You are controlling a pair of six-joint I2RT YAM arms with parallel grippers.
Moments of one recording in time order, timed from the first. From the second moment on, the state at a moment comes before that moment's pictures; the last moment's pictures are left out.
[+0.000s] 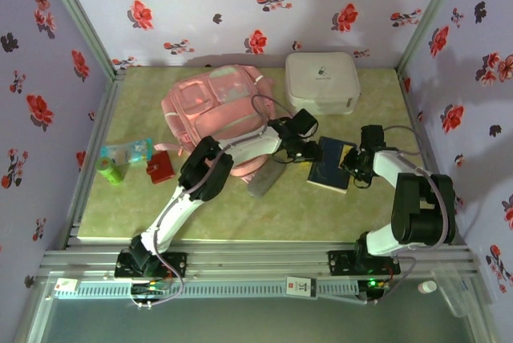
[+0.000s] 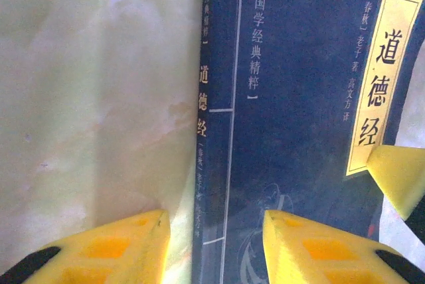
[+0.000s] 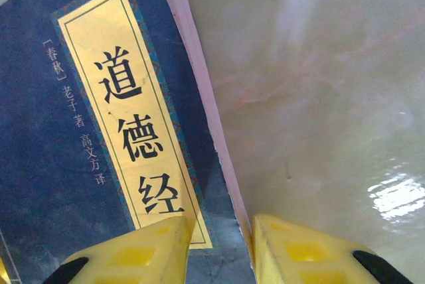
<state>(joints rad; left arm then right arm) -0.93 2.46 2.04 -0.59 0.32 -0.76 -0.03 1.48 0.71 -0.43 -0.13 0.60</state>
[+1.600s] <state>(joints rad) -0.87 2.29 1.82 -0.35 0.47 -0.95 -0.05 1.54 0.70 -0.27 -0.34 0.65</state>
